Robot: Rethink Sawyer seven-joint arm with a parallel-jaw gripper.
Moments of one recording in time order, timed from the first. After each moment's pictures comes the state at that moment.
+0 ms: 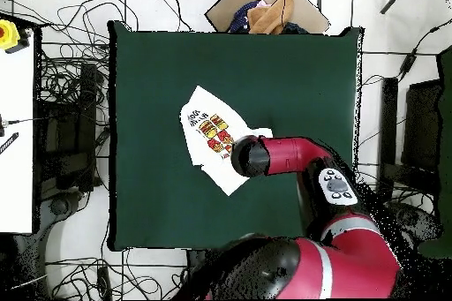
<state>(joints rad) -0.46 -0.42 0.18 1.61 -0.53 0.36 1.51</state>
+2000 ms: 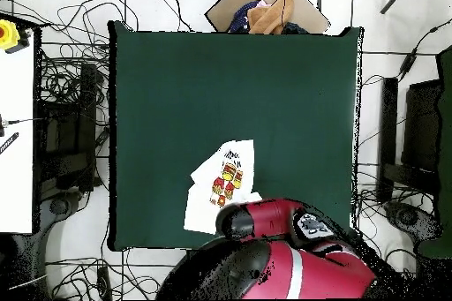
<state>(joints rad) -0.39 -0.43 0.03 1.97 -0.57 0.22 1.49</state>
